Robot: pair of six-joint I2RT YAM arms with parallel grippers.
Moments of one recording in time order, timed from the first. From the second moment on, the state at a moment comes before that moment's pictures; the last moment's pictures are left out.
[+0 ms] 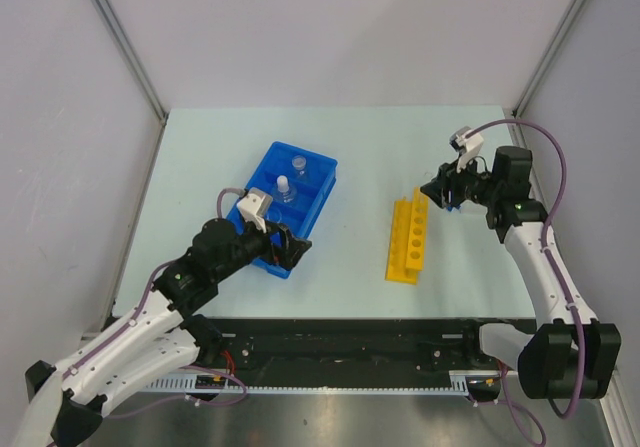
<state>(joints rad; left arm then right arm) -0.71 0.67 0.58 -0.18 0.06 -0.32 0.01 1.12 0.92 -0.27 -0.67 -0.20</state>
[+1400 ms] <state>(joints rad) -0.69 1.89 1.45 -0.63 -0.23 -0.16 -0.25 1.10 0.87 -0.41 -1.10 -0.28</state>
